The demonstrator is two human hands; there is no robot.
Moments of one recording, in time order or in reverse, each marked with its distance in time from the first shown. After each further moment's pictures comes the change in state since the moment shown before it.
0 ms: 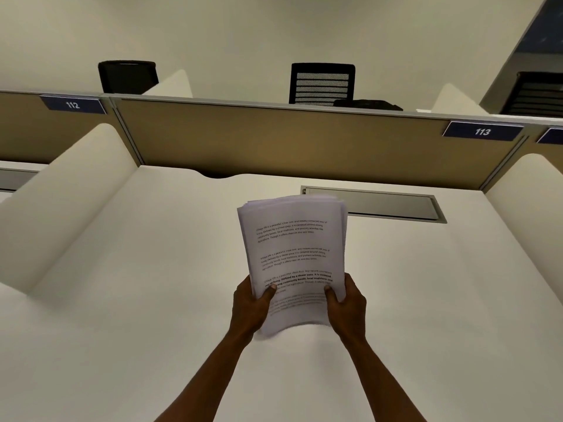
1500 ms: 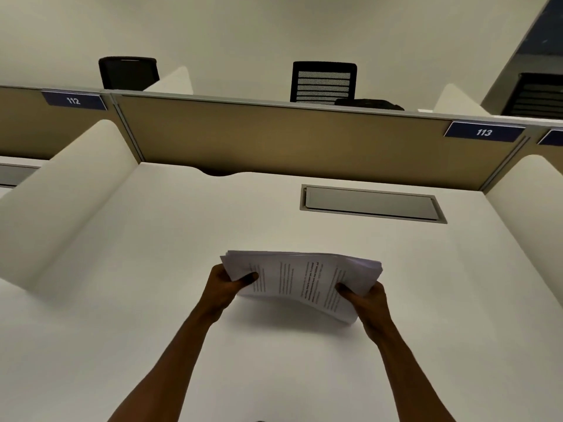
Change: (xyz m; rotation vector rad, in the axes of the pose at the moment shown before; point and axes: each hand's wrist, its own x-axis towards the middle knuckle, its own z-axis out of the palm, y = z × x) left_hand 0.034 0.013 -0.062 -0.208 -0.171 0.031; right_hand 0.021 0.001 -0.050 0.427 -0.213 0.230
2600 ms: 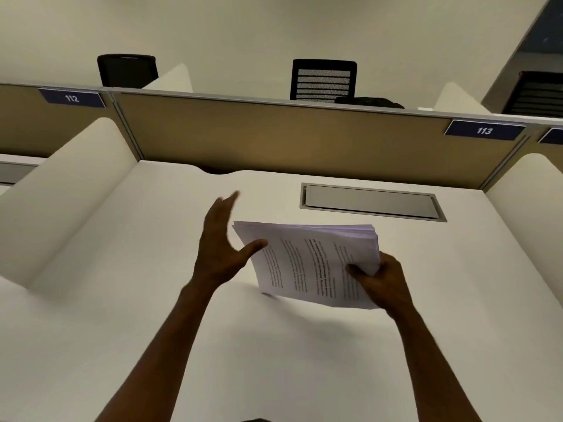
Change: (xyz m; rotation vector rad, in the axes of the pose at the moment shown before) left_hand 0.007 0.090 0.016 0.786 0.200 0.526; right_hand 0.005 -0.066 -0.006 -0.522 0.016 -0.239
